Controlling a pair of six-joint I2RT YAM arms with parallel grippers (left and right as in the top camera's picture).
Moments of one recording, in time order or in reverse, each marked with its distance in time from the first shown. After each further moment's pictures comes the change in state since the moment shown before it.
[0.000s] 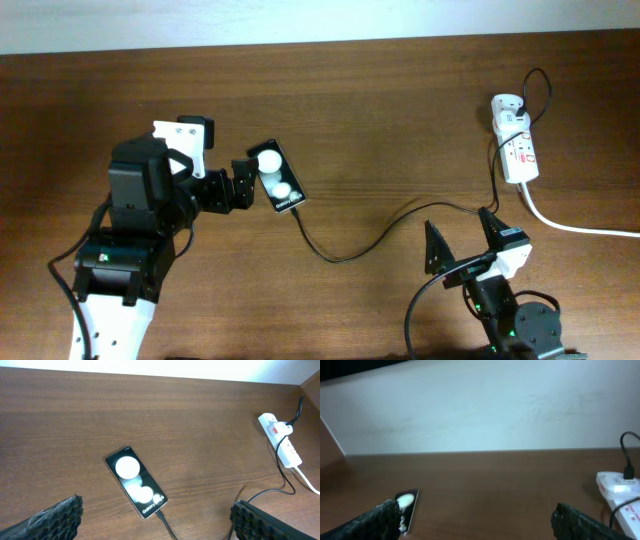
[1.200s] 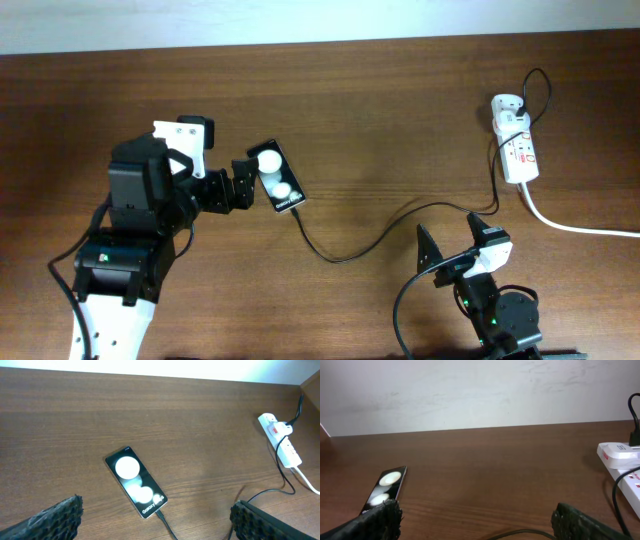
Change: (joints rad) left arm 0.000 0.000 0.000 0.000 0.000 0.000; right arm -0.010 -0.002 -0.146 0.045 0.000 0.000
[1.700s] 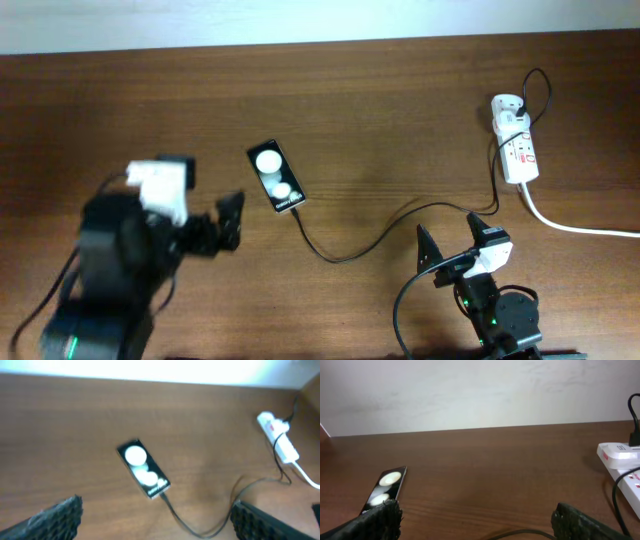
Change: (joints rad) left arm 0.000 -0.283 -0.003 -0.217 -0.065 0.003; right arm 0.000 -0.001 0.000 0.000 0.000 0.001
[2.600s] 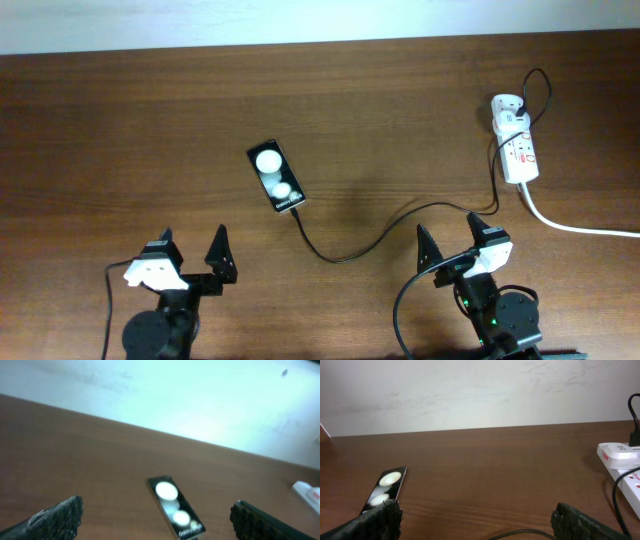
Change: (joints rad) left arm 0.028 -0.722 -0.876 0.615 -0.200 -0.154; right arm 0.000 0.000 0.000 0.000 0.000 0.000
